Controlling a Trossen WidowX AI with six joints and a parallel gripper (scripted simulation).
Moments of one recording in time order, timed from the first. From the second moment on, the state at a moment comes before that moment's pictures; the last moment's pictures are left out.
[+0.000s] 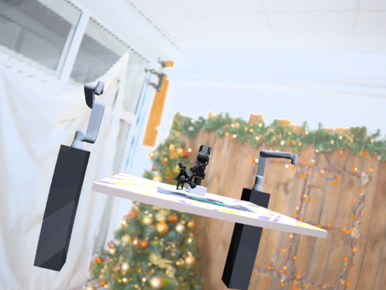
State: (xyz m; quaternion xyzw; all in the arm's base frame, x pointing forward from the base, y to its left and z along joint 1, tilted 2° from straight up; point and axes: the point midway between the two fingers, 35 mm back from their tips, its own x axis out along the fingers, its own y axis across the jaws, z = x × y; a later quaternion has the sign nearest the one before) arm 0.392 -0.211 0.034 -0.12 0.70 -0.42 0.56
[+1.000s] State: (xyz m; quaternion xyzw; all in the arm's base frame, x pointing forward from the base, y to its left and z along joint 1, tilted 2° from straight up) arm 0.374 -0.242 0.011 -0.08 0.70 -0.47 0.53
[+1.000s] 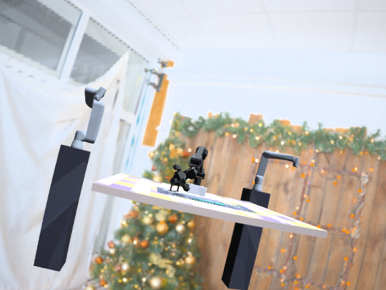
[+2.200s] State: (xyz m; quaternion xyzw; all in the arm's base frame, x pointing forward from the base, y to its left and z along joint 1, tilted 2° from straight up) arm 0.388 -0.225 0.027 -0.09 0.70 -0.47 0.53
